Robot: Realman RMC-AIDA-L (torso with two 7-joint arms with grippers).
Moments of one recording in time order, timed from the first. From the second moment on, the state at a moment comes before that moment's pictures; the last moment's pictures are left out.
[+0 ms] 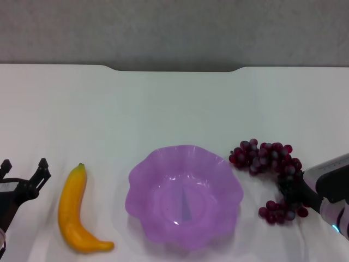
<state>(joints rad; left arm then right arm) -0.21 -2.05 -0.96 -0.35 2.44 0.95 -0.17 0.33 2.01 1.02 0.70 -2.19 -0.15 -0.47</state>
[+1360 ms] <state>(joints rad) -0.21 -2.05 -0.97 -0.35 2.44 0.95 -0.17 0.25 2.01 0.98 0.82 -2.33 -0.38 -0.48</state>
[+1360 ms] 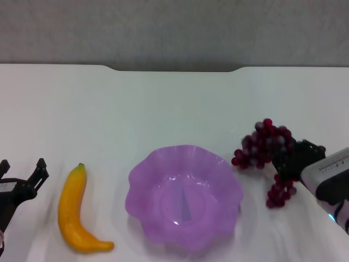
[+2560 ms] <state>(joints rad) -0.22 -2.05 -0.97 -0.34 2.44 0.95 -0.17 0.30 2.01 0.79 1.04 -2.48 -0.36 -0.38</state>
